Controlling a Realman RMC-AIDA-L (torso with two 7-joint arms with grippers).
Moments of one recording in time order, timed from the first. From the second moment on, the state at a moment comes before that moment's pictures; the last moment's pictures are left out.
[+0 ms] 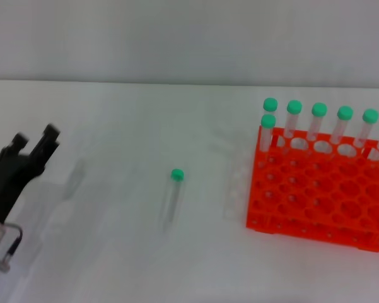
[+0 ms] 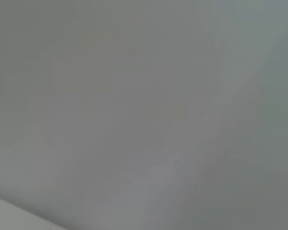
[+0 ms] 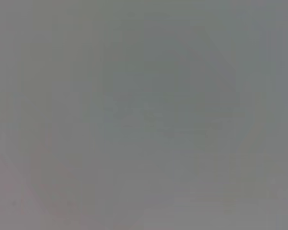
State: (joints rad) left arm -0.36 -2.05 2.47 0.10 -0.91 1.29 -0.74; right arm 0.36 2.00 -0.48 -0.12 2.29 1.21 -2.70
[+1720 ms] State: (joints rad) left arm -1.48 -1.99 2.85 -0.42 0.64 1.41 -2.75; right arm 0.37 2.00 -0.48 -0.19 2.29 1.17 -2.77
